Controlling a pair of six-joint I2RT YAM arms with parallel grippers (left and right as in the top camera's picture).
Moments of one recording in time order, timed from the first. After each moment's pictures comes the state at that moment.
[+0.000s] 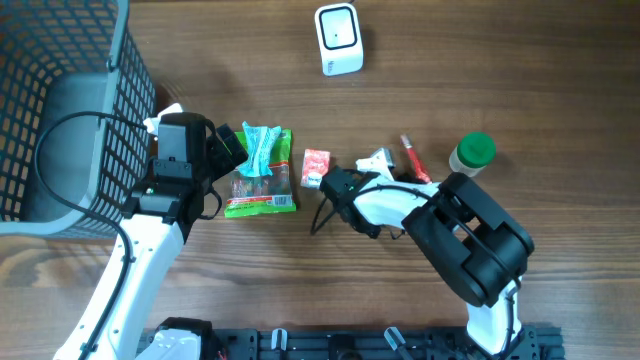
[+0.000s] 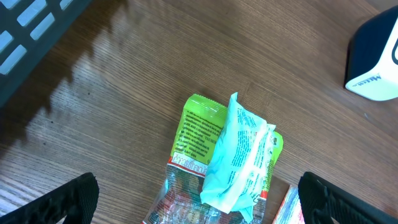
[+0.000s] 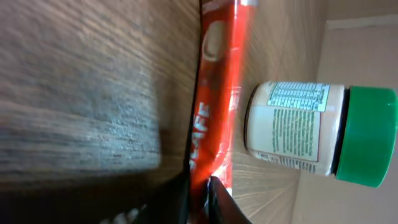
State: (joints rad) left arm -0.14 1.23 0.84 -0.49 -0.13 -0.63; right arm 0.74 2.05 0.99 -0.68 0.97 0.34
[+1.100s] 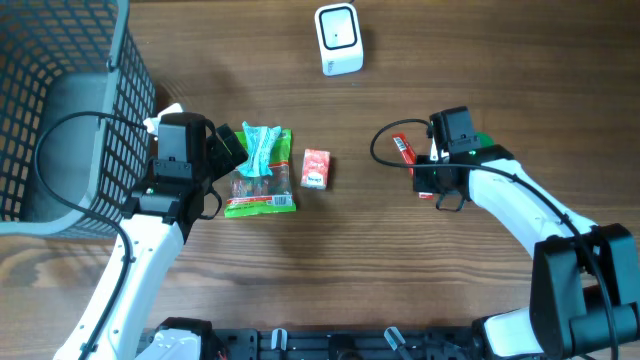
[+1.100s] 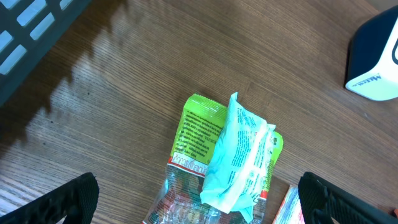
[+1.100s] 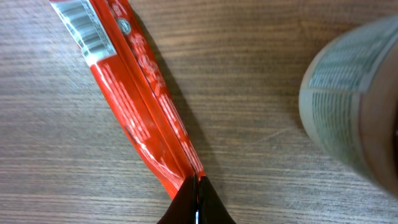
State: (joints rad) left arm -0.14 1.23 0.84 -0.49 -0.13 -0.63; right arm 0.22 1.63 0.87 -0.51 0.01 0.27
